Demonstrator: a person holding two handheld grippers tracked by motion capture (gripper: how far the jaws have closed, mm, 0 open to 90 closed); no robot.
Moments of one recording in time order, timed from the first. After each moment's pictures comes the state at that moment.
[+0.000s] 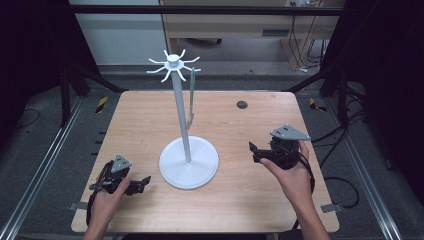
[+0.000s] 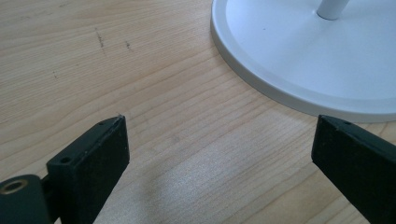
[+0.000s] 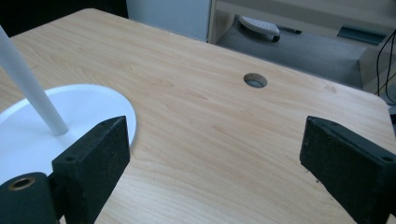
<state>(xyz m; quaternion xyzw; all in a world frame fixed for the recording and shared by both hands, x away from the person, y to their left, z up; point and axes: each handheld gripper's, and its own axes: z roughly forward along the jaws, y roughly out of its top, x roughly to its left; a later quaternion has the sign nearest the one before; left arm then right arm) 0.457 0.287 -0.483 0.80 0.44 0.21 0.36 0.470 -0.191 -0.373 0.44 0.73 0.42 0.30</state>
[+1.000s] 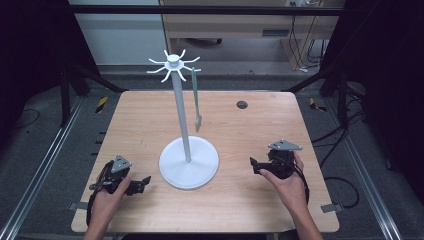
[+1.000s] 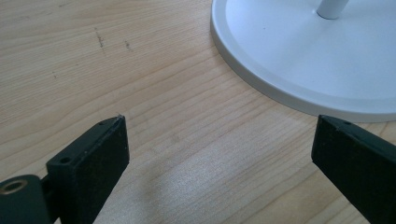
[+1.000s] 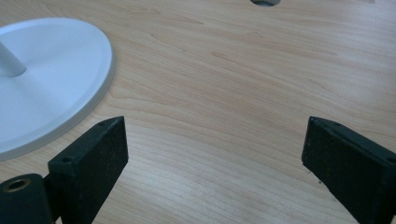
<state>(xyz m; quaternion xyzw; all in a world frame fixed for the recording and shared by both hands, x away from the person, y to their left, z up) 0.457 0.287 -0.483 0.80 0.44 0.21 0.36 0.482 -0.205 -0.447 0.50 0.74 0.38 0.24</state>
